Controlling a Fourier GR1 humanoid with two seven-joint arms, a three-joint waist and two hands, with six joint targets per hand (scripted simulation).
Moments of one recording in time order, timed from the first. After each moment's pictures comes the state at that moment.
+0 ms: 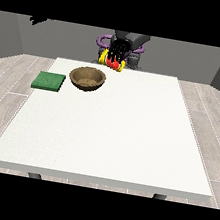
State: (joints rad) left arm -0.86 0.00 -0.59 -0.56 -1.00 0.58 0.40; right arm -0.32 -0.39 -0.36 -1.20 -0.34 0.29 0.06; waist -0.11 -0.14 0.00
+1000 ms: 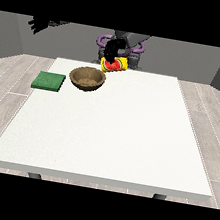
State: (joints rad) left arm -0.93 0.00 -0.70 -0.64 -1.32 0.30 0.52; right arm -0.31 -0.38 -0.36 -1.17 -0.36 0.30 0.00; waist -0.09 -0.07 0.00
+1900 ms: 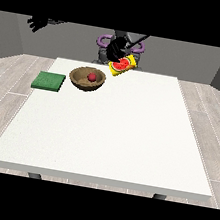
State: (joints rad) left arm -0.99 0.04 -0.82 -0.60 -1.62 0.03 0.40; right arm -0.31 -0.39 -0.38 -1.17 -0.40 0.30 0.04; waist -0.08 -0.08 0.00
